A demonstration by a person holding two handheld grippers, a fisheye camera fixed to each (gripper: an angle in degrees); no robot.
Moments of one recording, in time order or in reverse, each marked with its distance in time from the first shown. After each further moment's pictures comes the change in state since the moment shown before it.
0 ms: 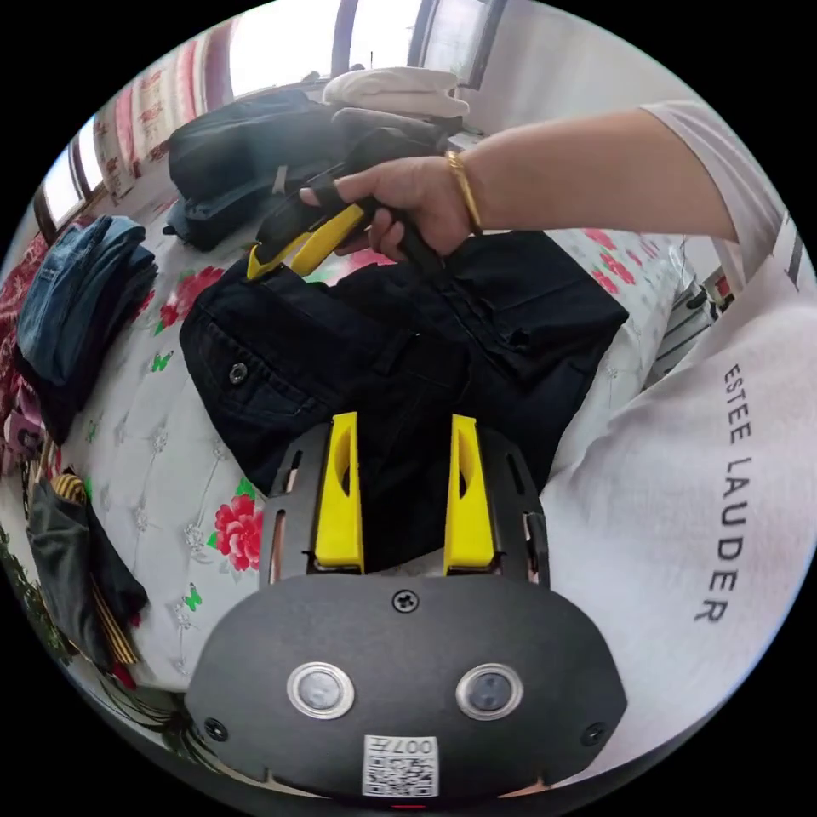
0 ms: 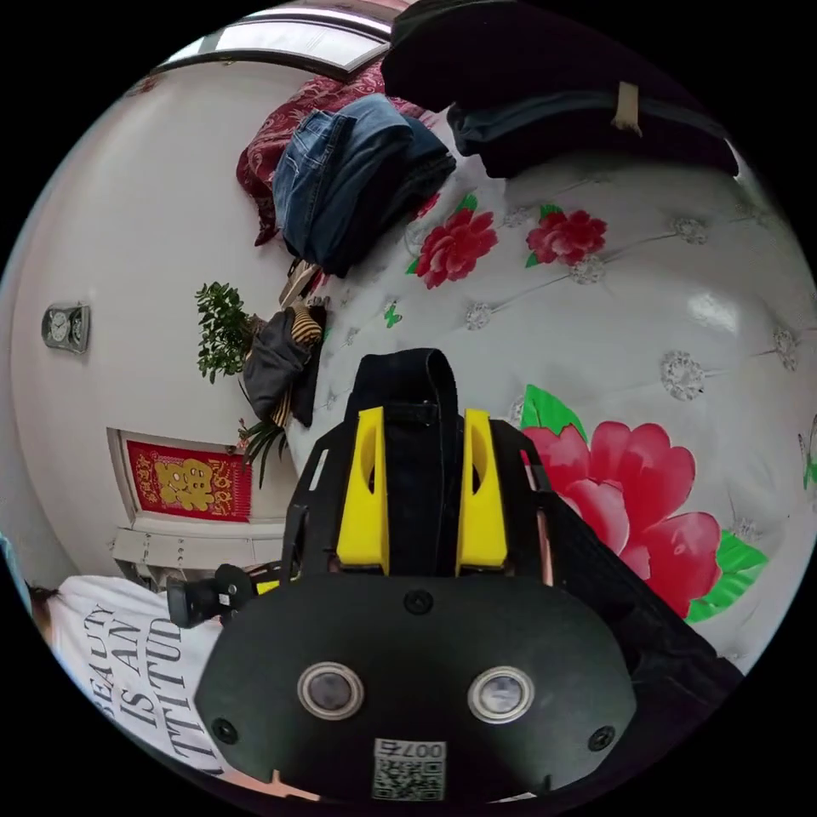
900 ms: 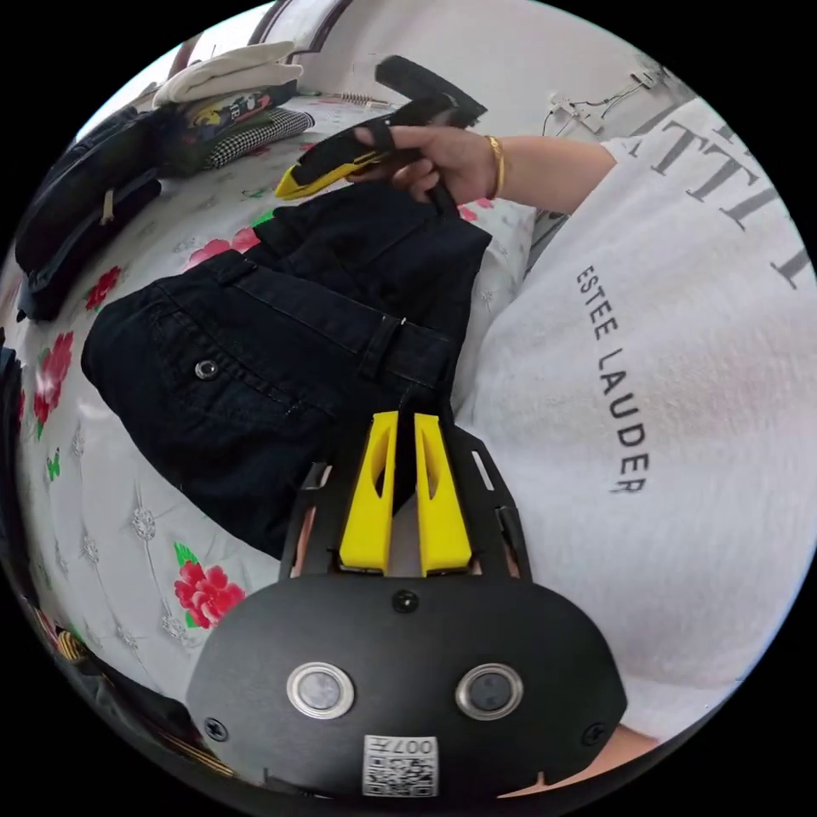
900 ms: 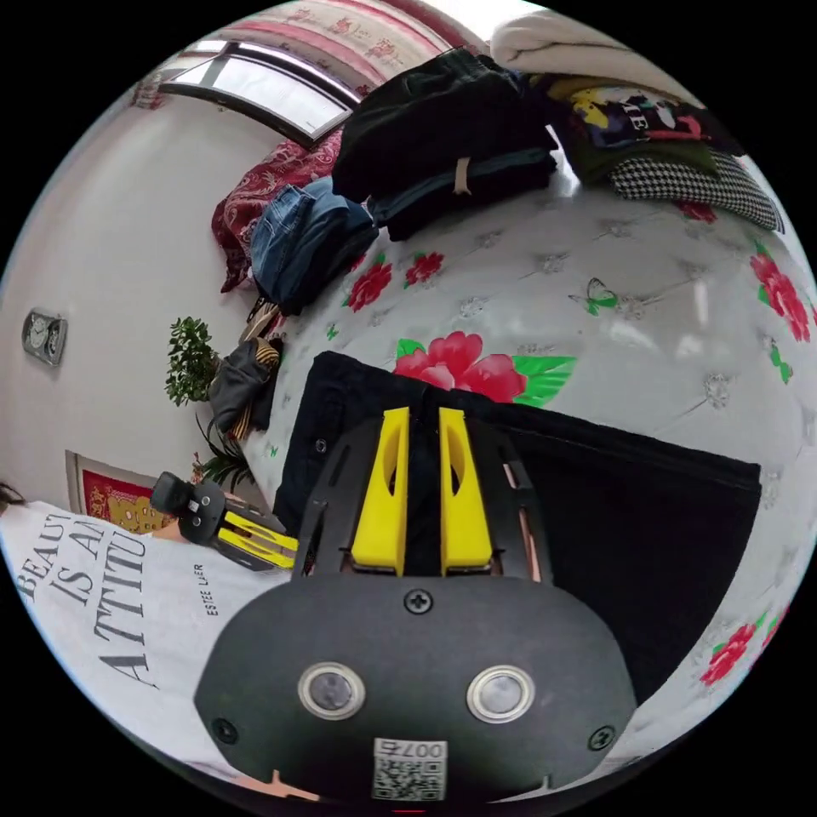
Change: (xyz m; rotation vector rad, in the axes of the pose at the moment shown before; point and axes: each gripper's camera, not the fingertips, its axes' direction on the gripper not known) left arm -0.061 0.015 -0.014 -0.082 0.450 0.304; right arm 0.009 0.141 -0.153 0.250 0.259 0.077
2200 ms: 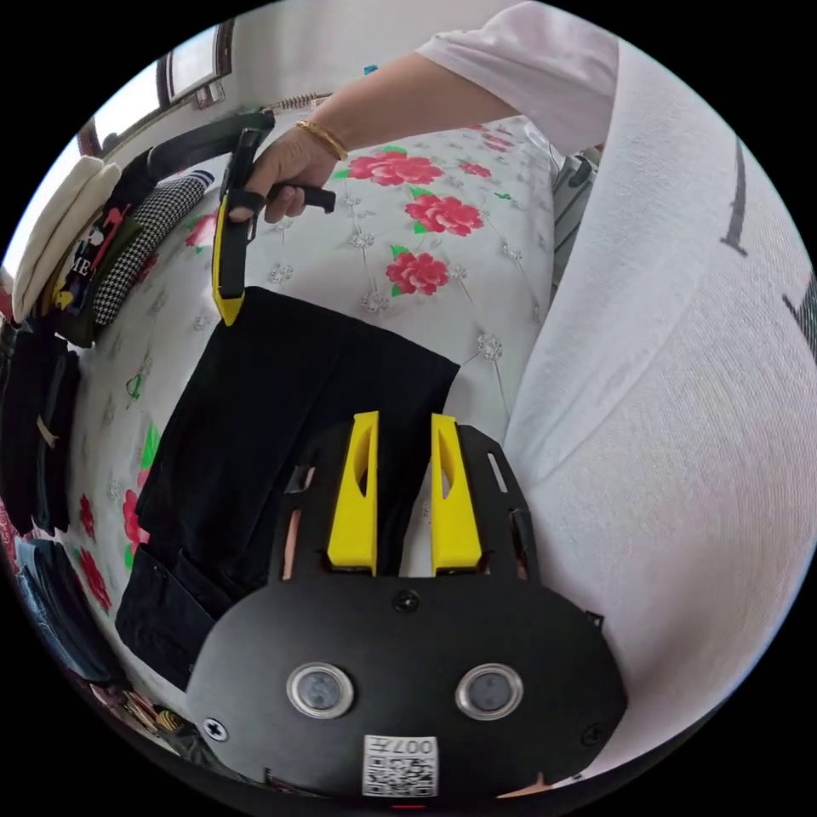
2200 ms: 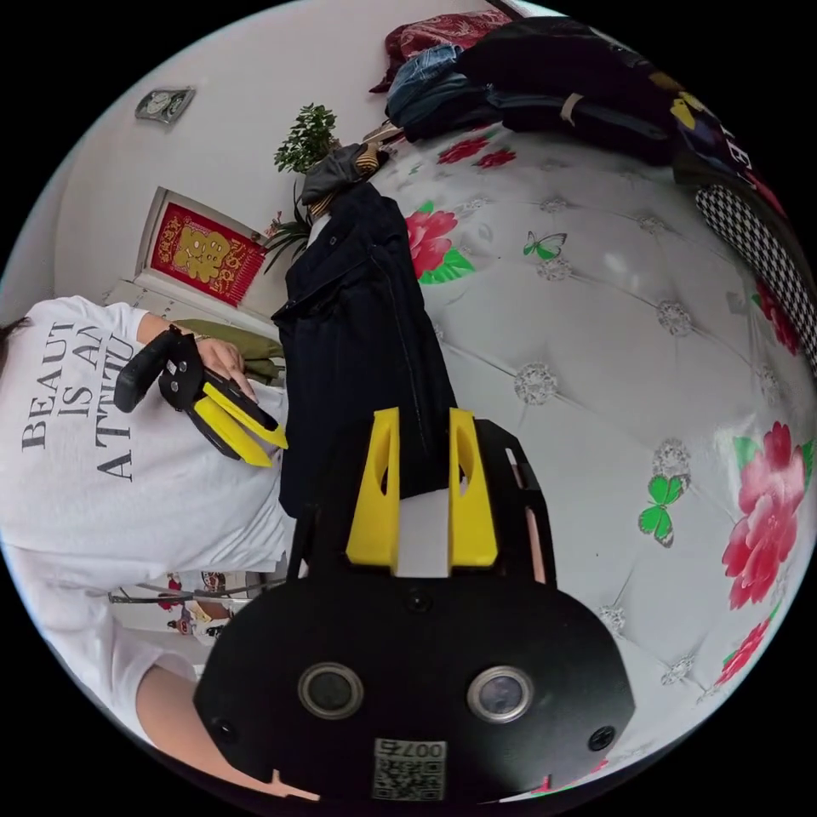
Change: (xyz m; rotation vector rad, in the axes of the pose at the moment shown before) left arm 0.128 -0.195 0.101 -0.155 -0.199 0.135; right arm 0.154 -0.096 -0.114 -0.598 -0.210 -0.680
